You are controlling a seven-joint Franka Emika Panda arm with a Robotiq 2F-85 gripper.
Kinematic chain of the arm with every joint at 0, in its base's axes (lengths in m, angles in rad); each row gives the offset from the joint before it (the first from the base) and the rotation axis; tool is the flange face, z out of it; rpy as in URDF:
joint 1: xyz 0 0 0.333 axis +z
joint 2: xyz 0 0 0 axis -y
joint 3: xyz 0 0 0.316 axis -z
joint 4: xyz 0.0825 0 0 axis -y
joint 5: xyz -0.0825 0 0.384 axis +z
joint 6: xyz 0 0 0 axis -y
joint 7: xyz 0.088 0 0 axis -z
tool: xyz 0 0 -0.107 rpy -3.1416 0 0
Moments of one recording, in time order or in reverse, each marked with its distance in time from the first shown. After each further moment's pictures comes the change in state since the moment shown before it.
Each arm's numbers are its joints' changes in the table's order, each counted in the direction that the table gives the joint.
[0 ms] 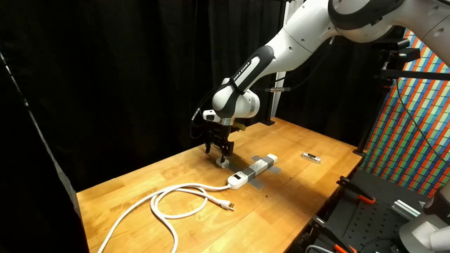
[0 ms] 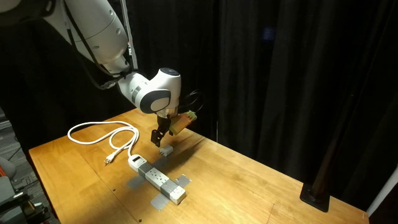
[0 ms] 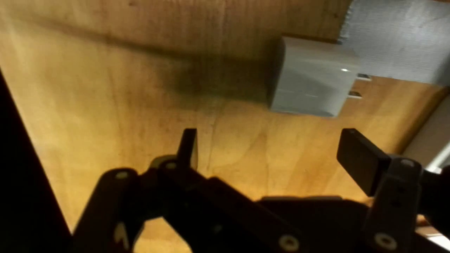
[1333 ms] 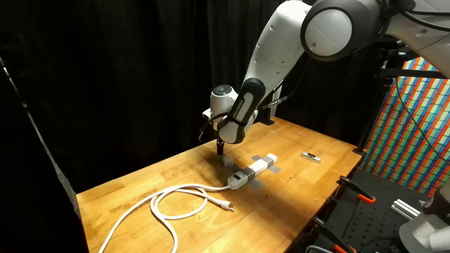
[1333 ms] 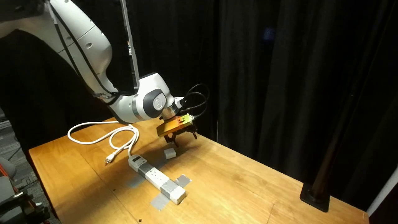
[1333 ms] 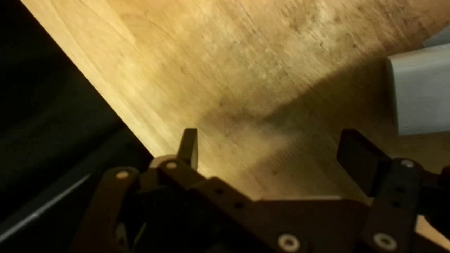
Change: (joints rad) arm 0.497 -0.082 0.587 0.021 -0.260 0.266 1.313
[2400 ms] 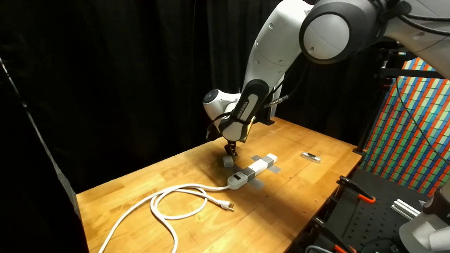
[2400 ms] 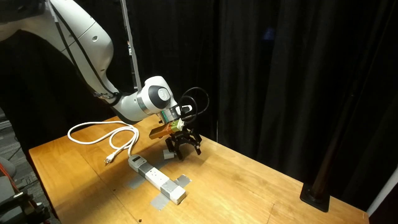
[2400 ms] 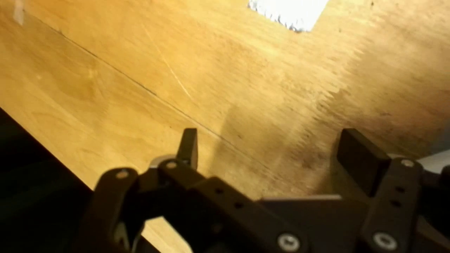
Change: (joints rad) arm 0.000 -0.011 0.019 0.069 -0.238 -0.423 0.572
